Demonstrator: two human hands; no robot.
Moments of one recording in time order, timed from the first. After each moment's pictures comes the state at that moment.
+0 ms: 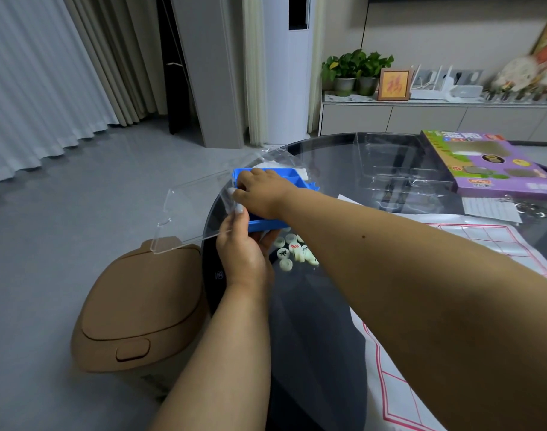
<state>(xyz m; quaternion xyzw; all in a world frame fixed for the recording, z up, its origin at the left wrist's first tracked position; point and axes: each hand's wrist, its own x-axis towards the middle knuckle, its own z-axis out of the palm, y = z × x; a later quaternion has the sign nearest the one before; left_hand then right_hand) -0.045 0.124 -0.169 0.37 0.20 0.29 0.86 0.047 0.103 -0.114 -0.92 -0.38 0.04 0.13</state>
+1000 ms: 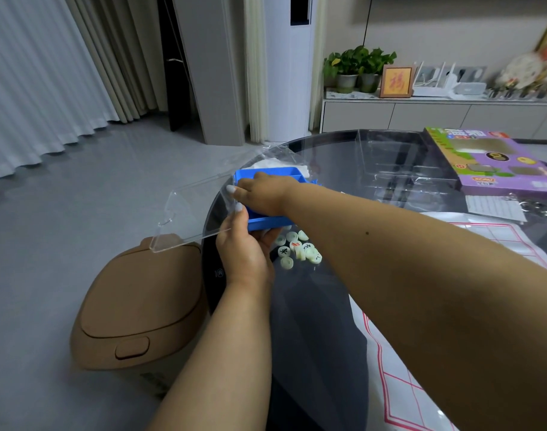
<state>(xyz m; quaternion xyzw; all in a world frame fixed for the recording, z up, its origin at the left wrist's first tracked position) -0.043 0.122 -0.171 0.37 0.19 0.30 0.86 0.050 0.099 -0.110 -0.89 -0.44 0.06 -0.07</state>
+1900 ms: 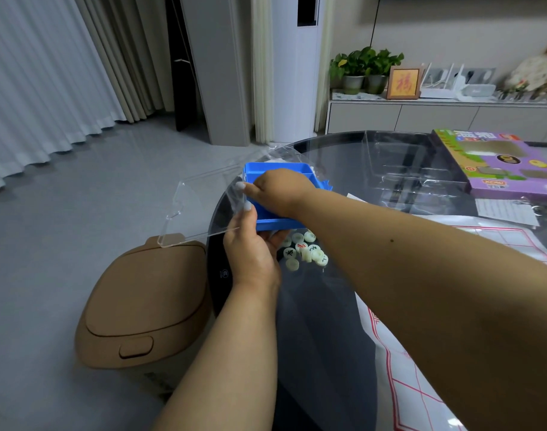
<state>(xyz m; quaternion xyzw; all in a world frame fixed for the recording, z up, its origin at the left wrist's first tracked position) -0.045 0.117 -0.166 0.36 0.19 0.31 0.86 0.056 0.095 -0.118 -0.92 -0.39 0.01 0.10</state>
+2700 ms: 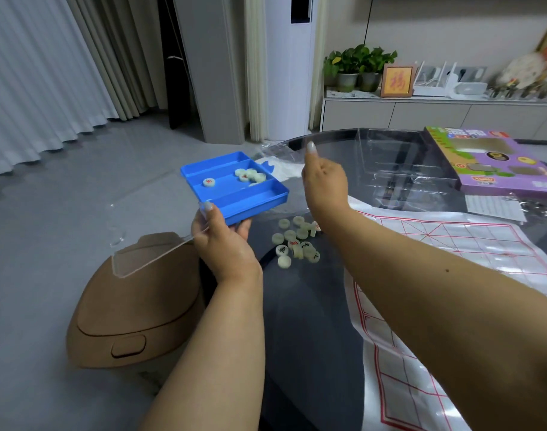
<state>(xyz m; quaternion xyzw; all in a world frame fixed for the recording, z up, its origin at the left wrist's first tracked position) -0.043 0.132 -0.168 0.33 0.25 0.42 0.81 0.061 0.046 -0.141 -0.79 -0.11 -0.10 0.59</state>
